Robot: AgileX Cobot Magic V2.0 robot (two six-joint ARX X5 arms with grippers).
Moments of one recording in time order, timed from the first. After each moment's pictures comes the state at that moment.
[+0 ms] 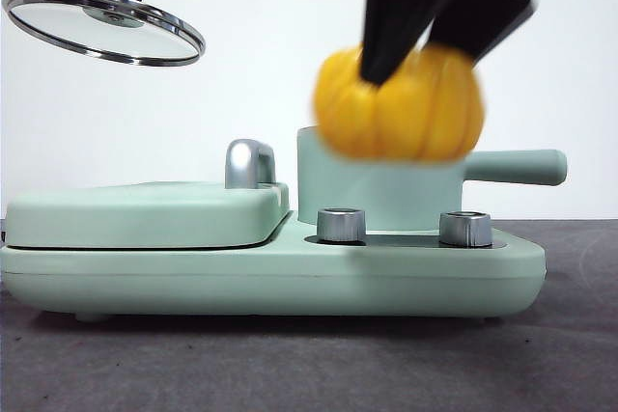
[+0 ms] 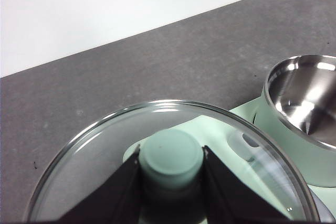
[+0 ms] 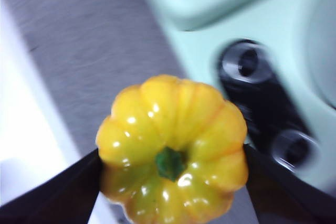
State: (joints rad) left arm -0.33 1.08 0.99 -0.29 0.08 0.13; right arm 0.87 1.29 1.17 -0.97 -0.07 -0.05
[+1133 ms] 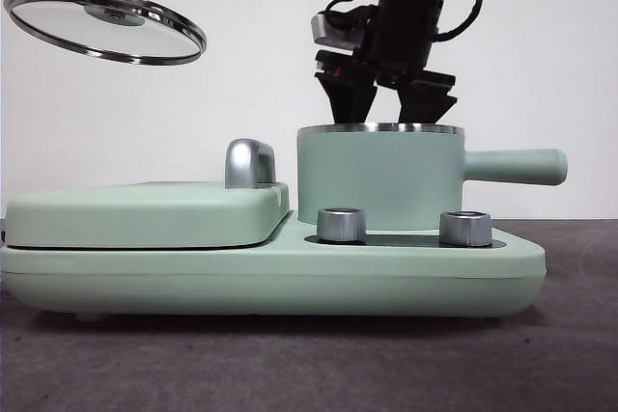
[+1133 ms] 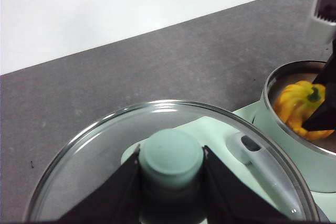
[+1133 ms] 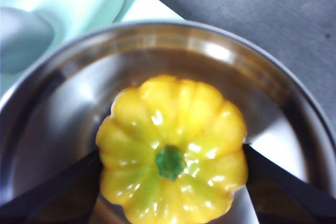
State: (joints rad) left arm -0.33 1.08 0.99 -0.28 0.08 0.10; right arm 0.51 1.97 1.81 -0.99 -0.06 -0.05
